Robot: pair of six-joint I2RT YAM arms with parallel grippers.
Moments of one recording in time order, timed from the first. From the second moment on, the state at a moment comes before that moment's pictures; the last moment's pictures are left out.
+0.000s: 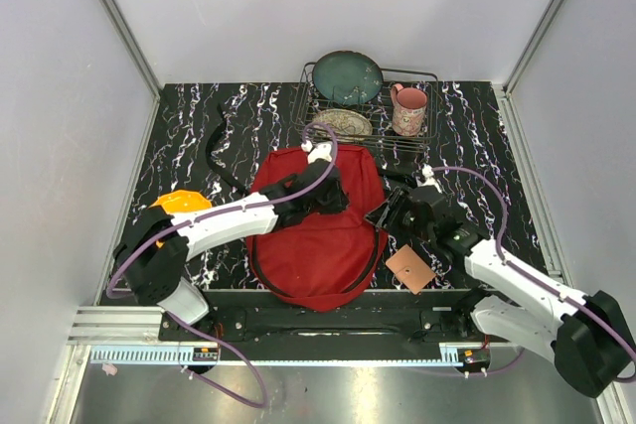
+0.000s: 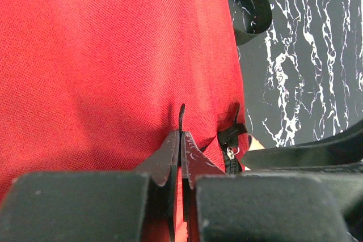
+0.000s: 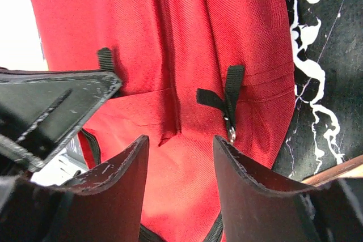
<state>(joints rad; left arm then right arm) -0.90 1.57 1.04 -0.16 -0.17 -0.82 0.61 0.96 0.51 -0.15 -0.02 1.02</state>
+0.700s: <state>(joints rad) -0.90 1.48 0.99 -0.16 -0.22 -0.82 0.61 1.17 0.59 -0.07 -0.10 0.98</state>
